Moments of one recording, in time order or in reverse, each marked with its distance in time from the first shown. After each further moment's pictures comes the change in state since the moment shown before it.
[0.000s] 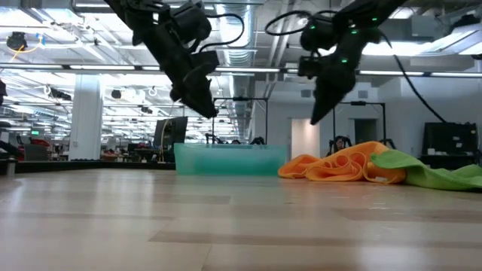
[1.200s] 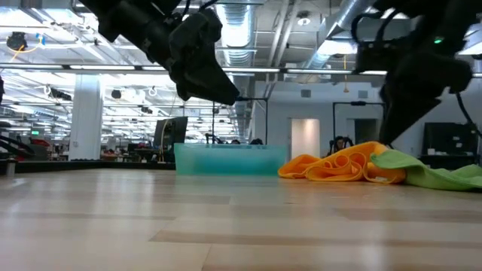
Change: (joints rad) left arm -0.436 0.001 -0.195 0.445 -0.070 -0.189; right arm 0.762 -0.112 -0.291 -0.014 0.383 0.897
